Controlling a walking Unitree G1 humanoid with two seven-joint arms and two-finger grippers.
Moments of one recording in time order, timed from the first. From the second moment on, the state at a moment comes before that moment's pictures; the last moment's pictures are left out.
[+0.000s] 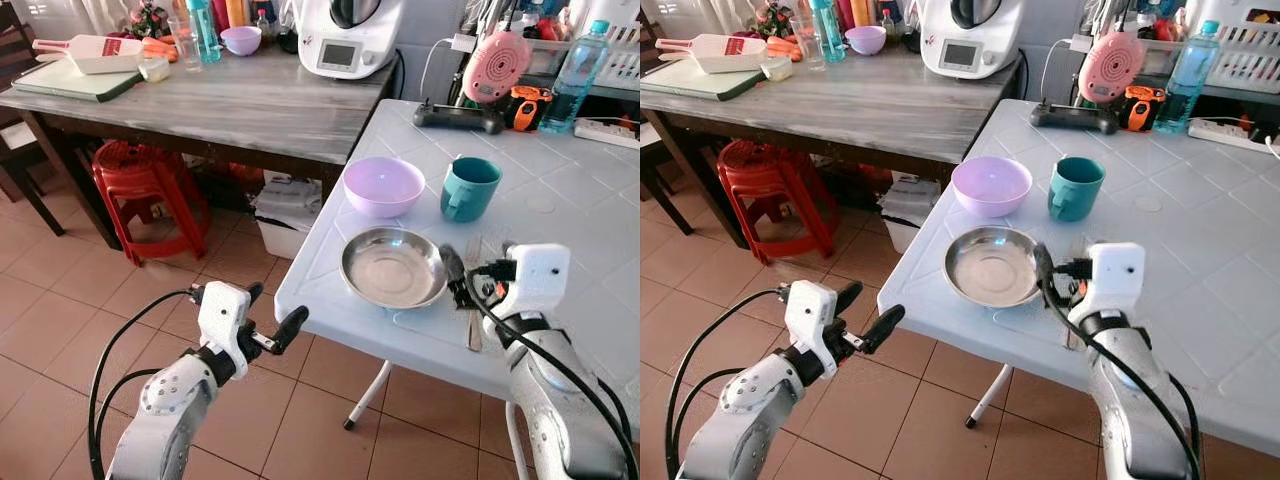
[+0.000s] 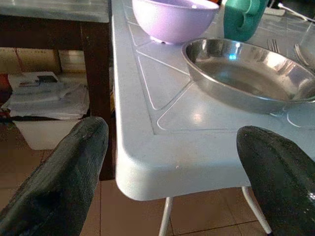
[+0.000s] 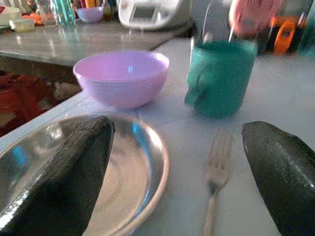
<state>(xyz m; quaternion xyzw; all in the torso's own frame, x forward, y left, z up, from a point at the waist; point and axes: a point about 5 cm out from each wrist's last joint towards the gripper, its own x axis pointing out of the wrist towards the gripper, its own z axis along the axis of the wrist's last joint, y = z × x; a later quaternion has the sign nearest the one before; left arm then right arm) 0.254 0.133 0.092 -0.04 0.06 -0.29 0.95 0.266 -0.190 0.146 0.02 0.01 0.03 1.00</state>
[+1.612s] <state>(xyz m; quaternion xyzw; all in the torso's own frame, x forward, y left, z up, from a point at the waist) 0.251 0.120 0.103 -0.07 0.03 -0.31 0.95 0.308 -0.160 0.109 0.14 0.14 0.12 0.97</state>
